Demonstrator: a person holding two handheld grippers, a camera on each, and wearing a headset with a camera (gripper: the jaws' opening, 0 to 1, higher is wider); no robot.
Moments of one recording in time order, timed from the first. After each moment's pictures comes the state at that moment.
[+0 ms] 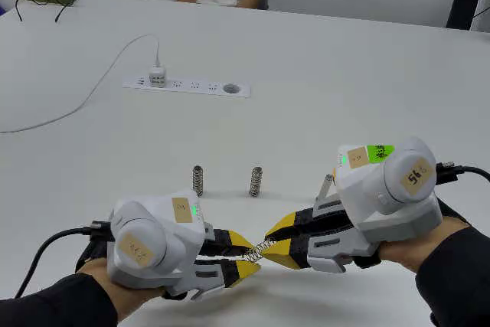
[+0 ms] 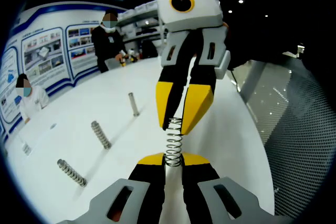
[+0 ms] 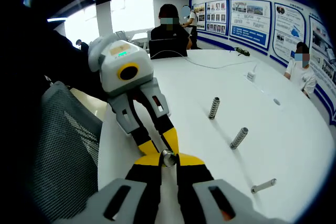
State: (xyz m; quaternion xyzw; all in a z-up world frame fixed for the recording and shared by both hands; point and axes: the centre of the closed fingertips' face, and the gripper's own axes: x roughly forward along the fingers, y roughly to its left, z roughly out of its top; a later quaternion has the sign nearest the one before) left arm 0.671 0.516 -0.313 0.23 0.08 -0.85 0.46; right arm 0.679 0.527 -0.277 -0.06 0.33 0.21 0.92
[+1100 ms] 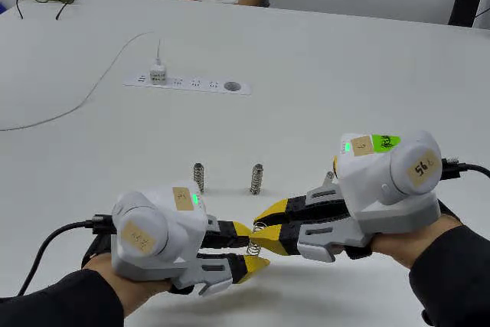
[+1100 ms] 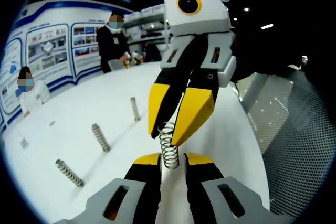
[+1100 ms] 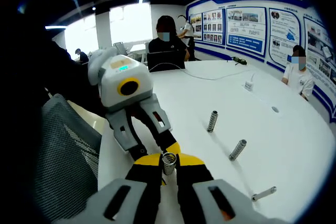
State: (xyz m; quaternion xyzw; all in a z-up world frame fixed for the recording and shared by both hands) left arm 0.668 0.511 -0.305 0.20 0.09 -0.85 0.47; right arm 0.692 0.530 -0.264 -0.04 0.29 0.20 0.94
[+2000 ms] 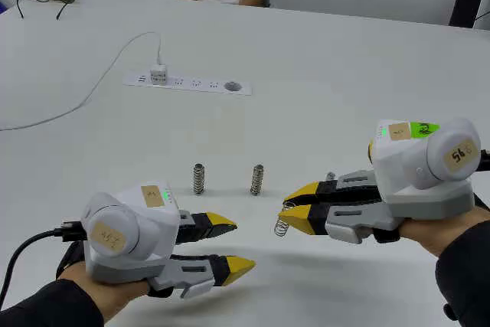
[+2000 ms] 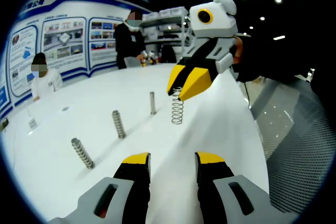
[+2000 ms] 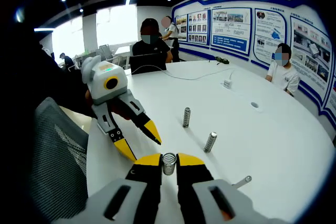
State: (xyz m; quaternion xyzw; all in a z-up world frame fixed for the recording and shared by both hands) left arm 0.697 0.521 -0.306 0.17 0.12 -0.83 0.53; right arm 0.679 0.480 -0.252 -0.04 0.28 0.13 0.95
